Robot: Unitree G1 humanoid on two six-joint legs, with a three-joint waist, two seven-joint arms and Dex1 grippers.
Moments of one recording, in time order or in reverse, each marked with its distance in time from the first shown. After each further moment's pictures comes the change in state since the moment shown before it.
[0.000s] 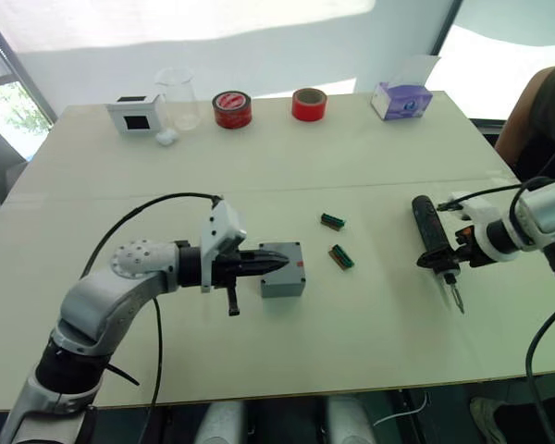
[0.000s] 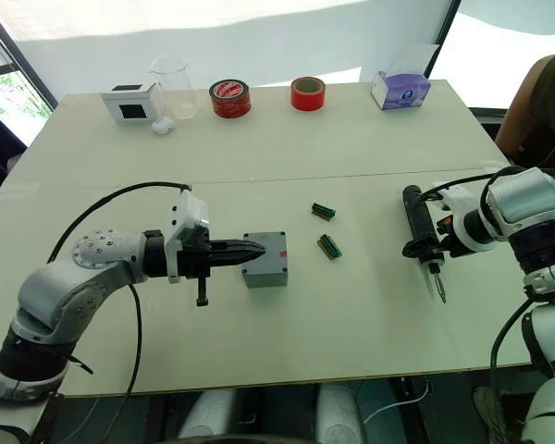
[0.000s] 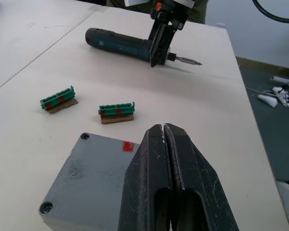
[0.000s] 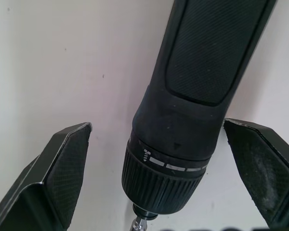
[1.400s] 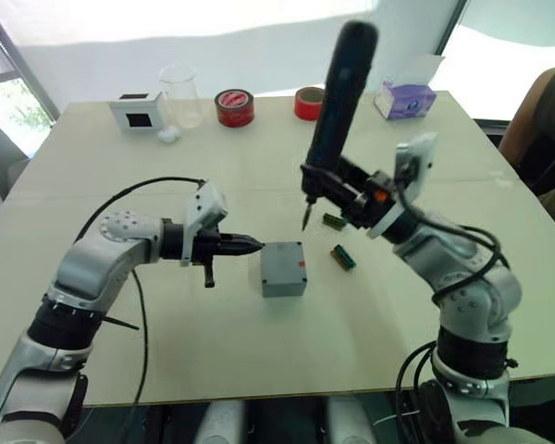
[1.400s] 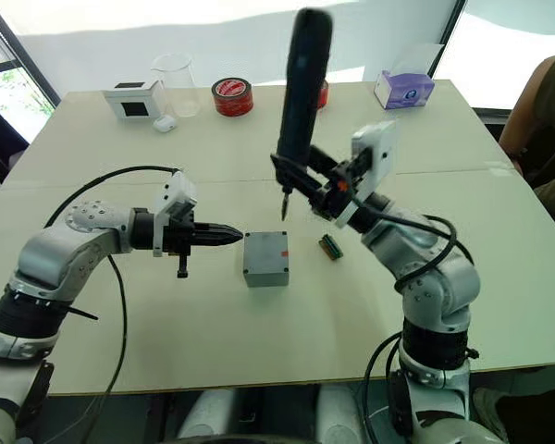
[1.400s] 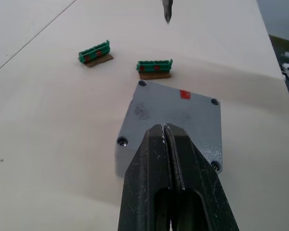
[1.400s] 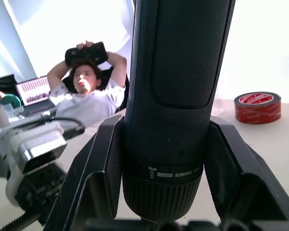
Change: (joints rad) left arm -0.175 0.081 -0.076 0.324 0.120 -0.071 -0.207; right arm 0.489 0.795 -0.613 -0.963 0.354 -0.590 -0.539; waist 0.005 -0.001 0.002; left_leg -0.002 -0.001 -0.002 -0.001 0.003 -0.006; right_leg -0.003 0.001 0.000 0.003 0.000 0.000
